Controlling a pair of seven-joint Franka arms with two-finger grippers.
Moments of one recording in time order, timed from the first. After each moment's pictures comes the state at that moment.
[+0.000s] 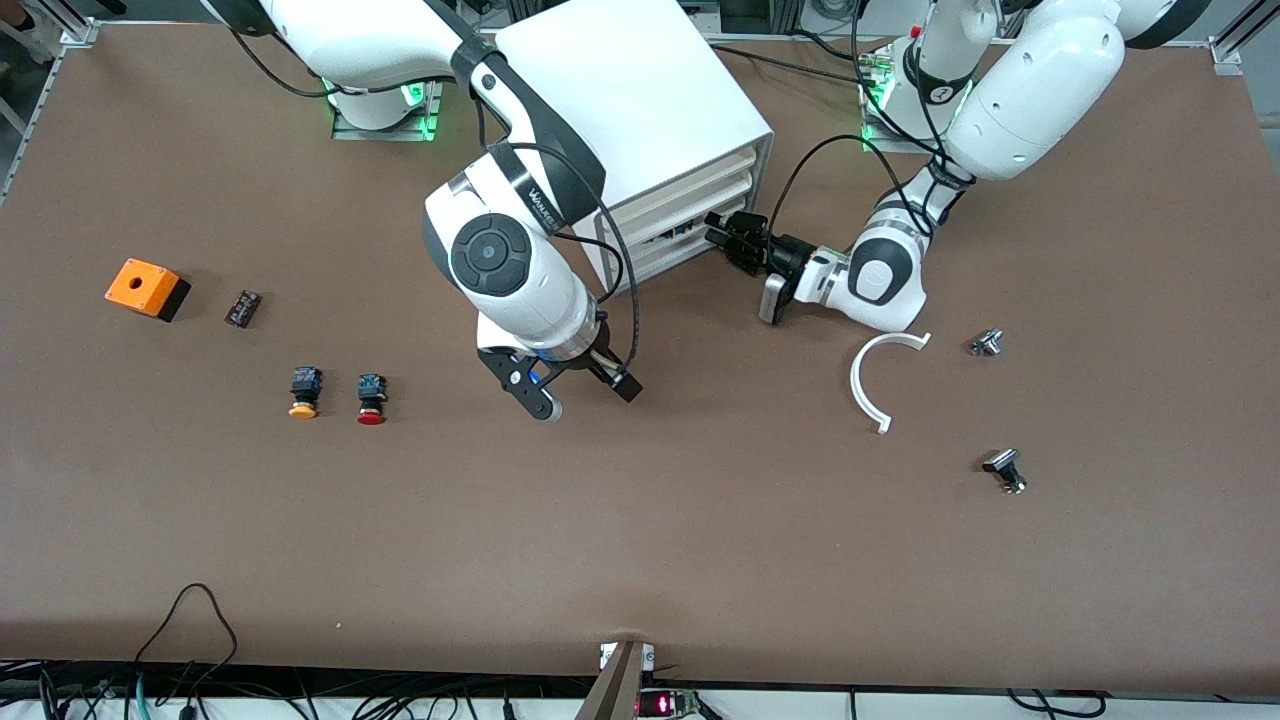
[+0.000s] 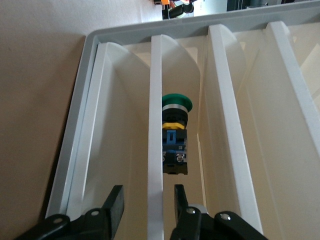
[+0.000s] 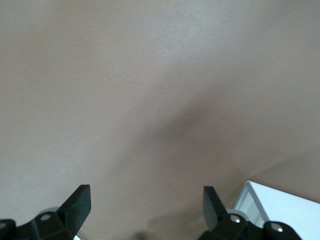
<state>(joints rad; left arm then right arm) -0.02 0.70 -0.35 -2.19 -1.28 1.81 1.30 0.55 0.76 0.11 -1.09 0.11 1.94 1.41</state>
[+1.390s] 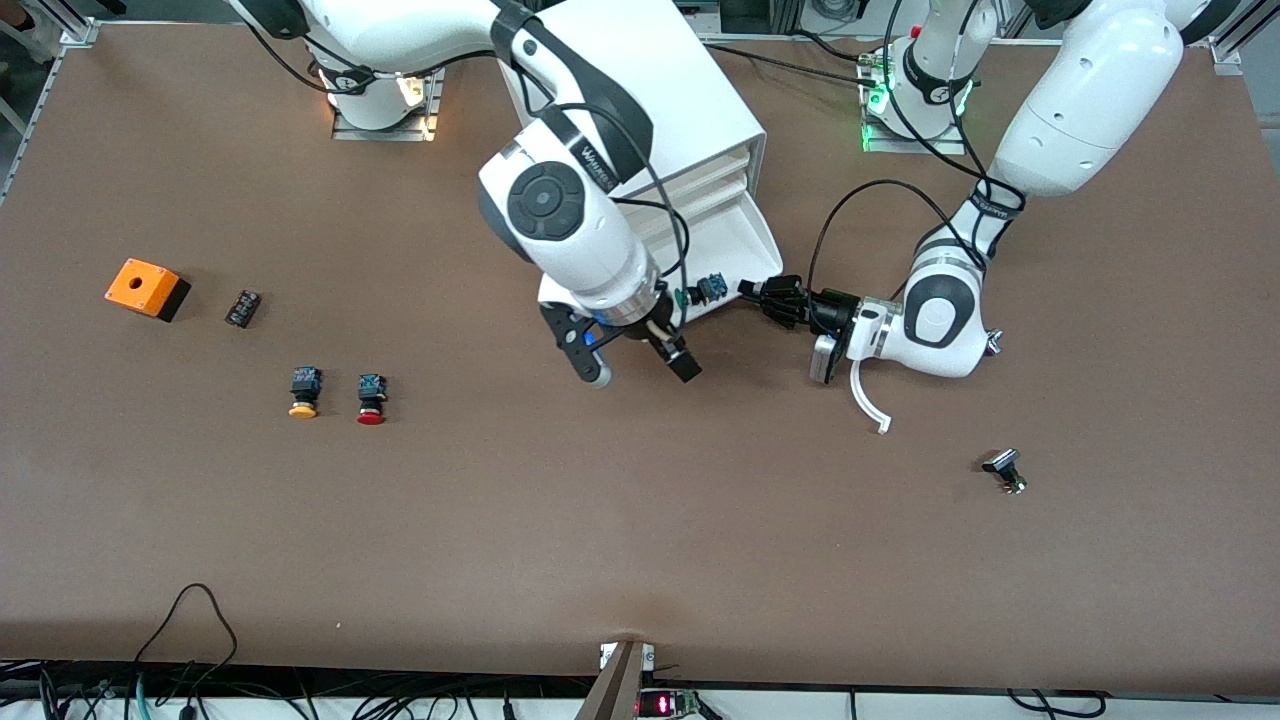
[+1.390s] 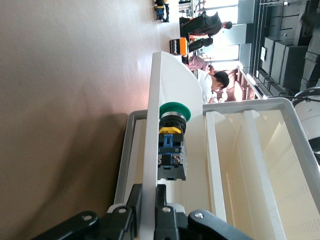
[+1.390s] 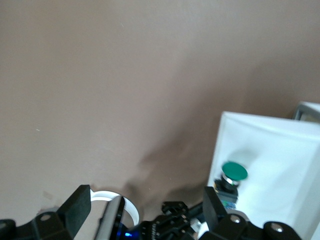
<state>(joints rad) 0.08 0.70 -0.29 -2.00 -1.20 1.81 1.12 0.65 0.79 0.14 -1.03 0.15 2.05 1.69</state>
